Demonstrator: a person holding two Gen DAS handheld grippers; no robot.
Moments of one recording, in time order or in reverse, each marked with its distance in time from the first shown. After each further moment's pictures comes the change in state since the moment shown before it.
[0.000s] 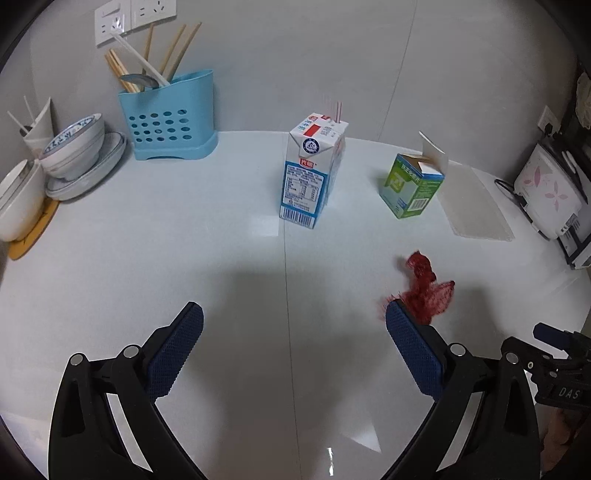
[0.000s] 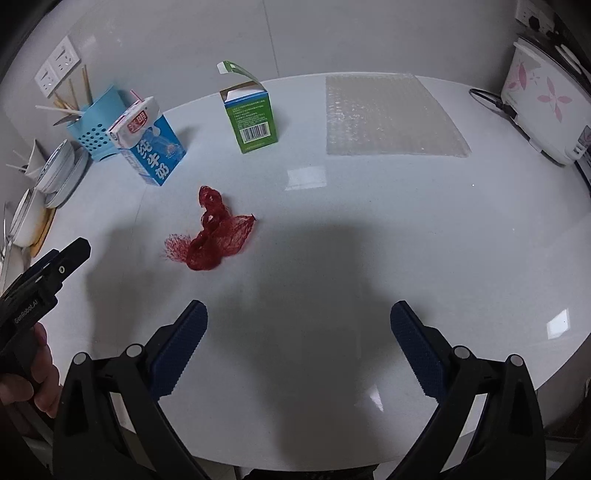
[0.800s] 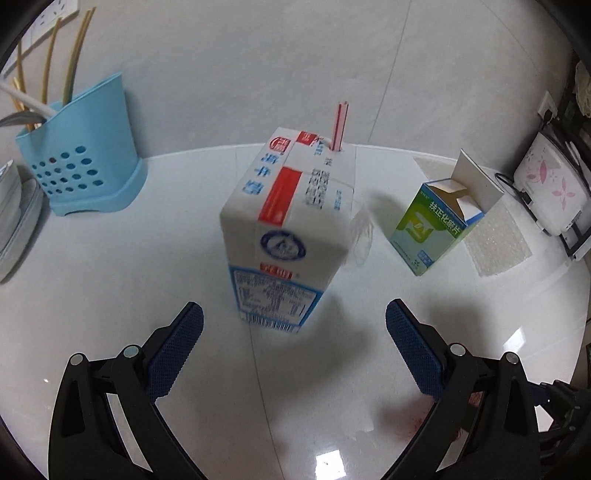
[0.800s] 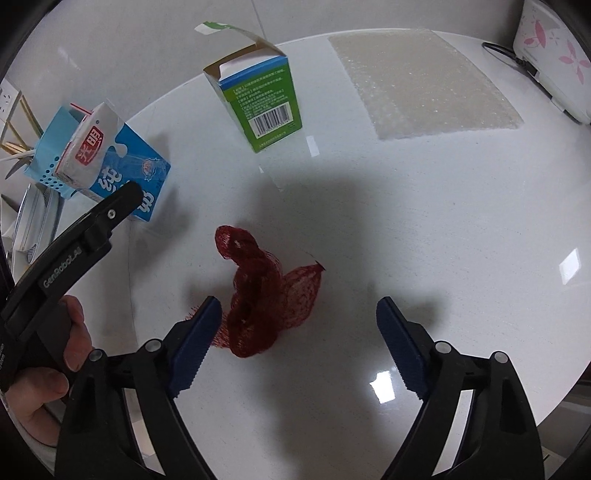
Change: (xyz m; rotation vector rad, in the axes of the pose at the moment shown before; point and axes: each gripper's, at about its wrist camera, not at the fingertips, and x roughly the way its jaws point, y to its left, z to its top) left arm 0.107 -0.012 0.078 0.115 0.042 -0.108; right arm 0.068 0.045 0.047 0.179 0.125 0.001
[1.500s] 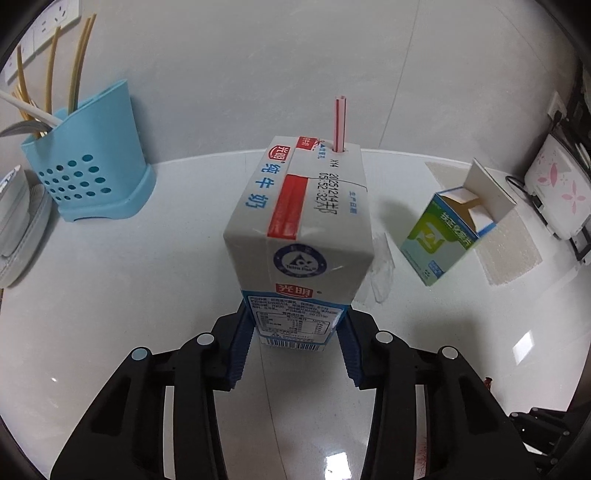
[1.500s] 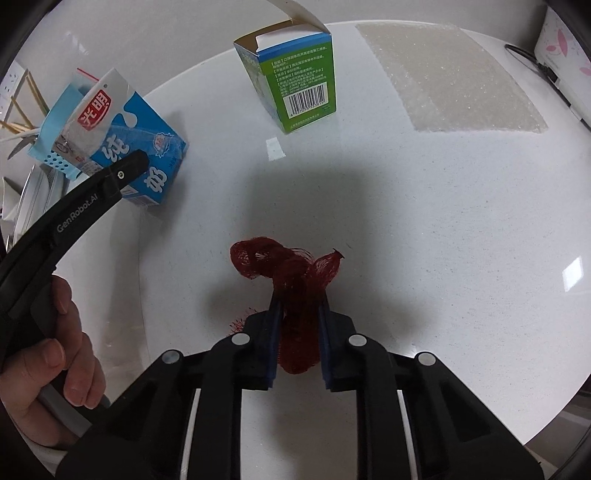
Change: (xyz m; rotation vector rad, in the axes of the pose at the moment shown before) left arm -0.010 -0.002 0.000 0.005 -0.005 0.051; right arm 0.011 0.021 -0.007 -0.049 0.044 0.019
